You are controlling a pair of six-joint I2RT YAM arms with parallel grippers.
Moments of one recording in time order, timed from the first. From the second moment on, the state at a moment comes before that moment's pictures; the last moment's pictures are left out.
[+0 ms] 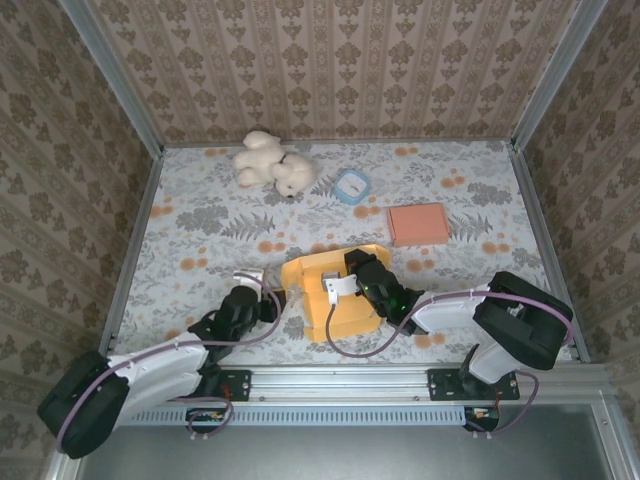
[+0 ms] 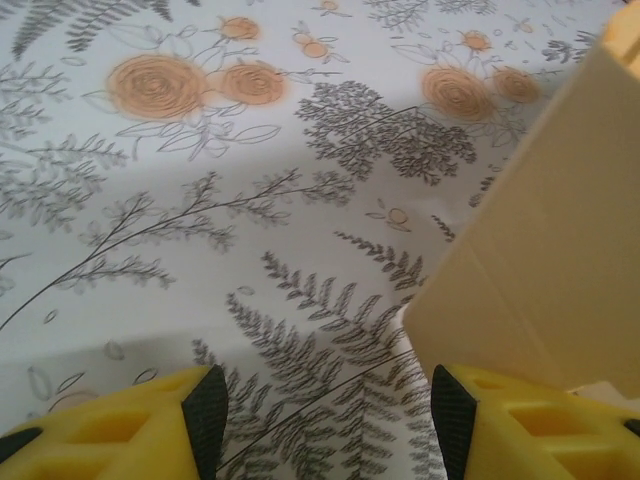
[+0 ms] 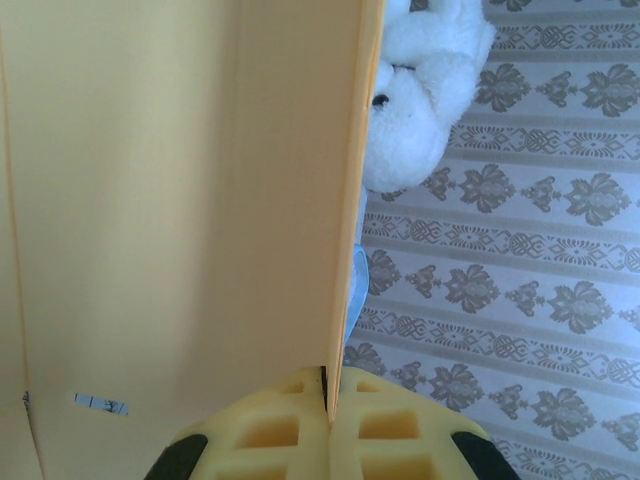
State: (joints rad) left arm -0.77 0.93 0.07 0.28 -0.22 -0.41; right arm 0.91 1.52 0.49 0.67 0.51 -1.40
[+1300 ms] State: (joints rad) left arm -0.98 1.35 0.27 0.57 -0.29 -0.28; right arm 0.91 1.52 0.49 0.64 0.52 -1.35
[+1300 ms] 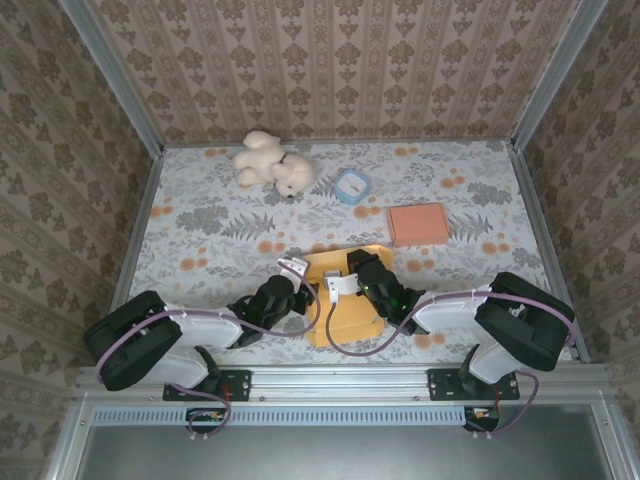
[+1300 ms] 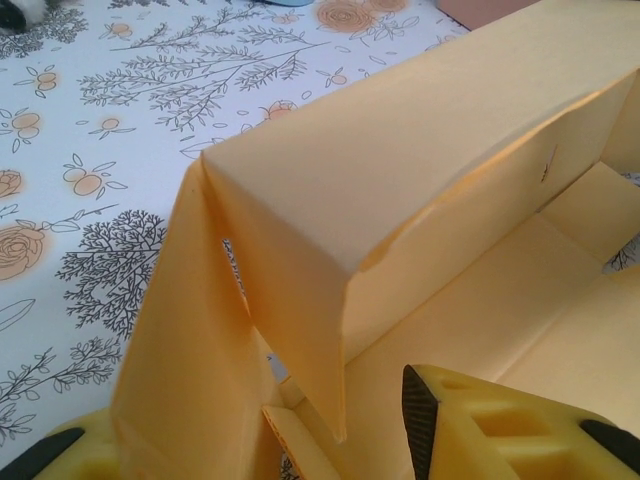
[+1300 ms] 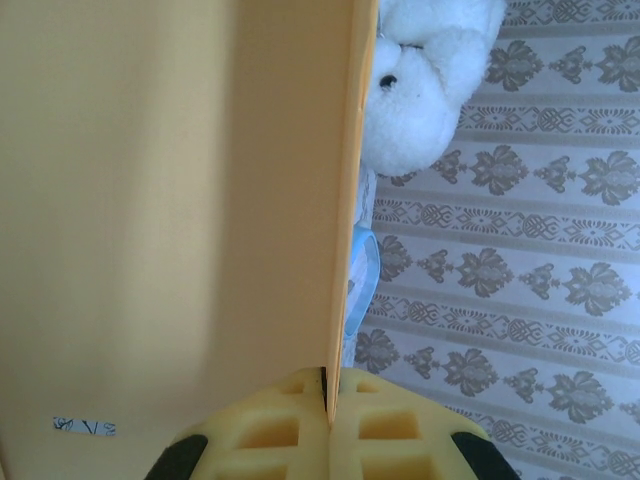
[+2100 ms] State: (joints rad) left arm -0.93 0.38 0.10 0.03 -0.33 -0.41; right arm 0.91 1.49 0.48 0.60 0.48 -1.31
